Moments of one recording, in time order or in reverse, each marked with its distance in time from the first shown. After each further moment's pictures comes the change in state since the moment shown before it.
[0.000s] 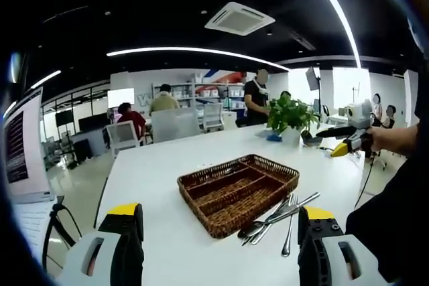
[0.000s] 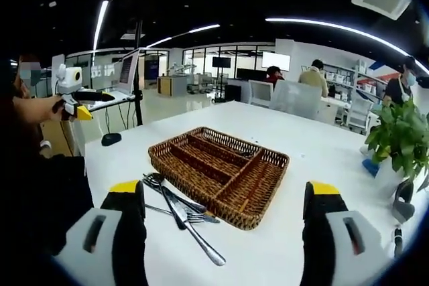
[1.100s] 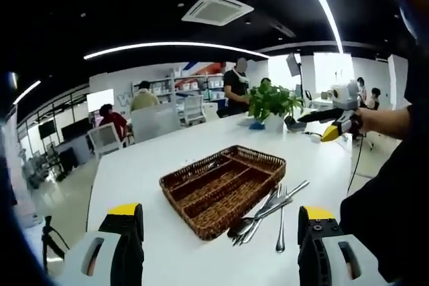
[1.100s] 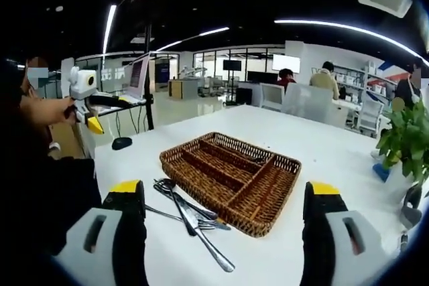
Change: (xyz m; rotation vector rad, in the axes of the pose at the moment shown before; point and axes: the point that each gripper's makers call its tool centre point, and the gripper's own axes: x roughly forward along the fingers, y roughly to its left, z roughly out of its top) left arm 0.031 -0.029 0.001 0.114 0.069 -0.148; right arm 0.005 0.014 0.010 0.003 -0.022 0.078
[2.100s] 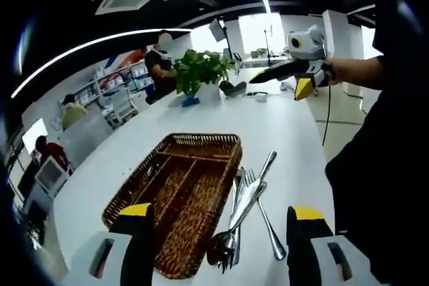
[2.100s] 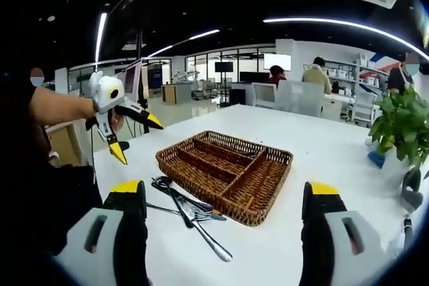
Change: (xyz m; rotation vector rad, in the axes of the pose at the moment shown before) left arm 0.101 -0.055 -0.023 0.327 0.227 -0.406; right arm -0.022 -0.010 -0.015 0.064 -0.014 -0.033
